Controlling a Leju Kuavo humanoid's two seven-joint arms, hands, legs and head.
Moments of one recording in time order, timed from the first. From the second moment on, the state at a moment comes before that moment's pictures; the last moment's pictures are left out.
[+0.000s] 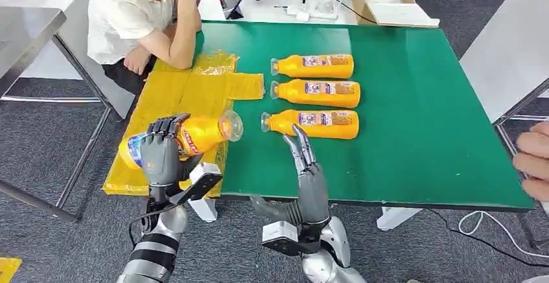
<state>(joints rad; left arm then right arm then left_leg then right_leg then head) -0.25 -0.33 0.07 -1.12 -1.24 0.70 -0.47 -0.19 0.10 0.68 -1.26 0.63 -0.66 -0.60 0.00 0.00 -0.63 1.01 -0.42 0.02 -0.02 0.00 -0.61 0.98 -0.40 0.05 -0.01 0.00</state>
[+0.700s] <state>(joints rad) -0.62 -0.23 -0.02 -0.46 -1.31 0.47 0.00 -0.22 0.15 0.73 -1.27 0.54 -0.58 -0.66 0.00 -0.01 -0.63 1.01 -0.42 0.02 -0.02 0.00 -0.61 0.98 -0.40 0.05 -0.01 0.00</state>
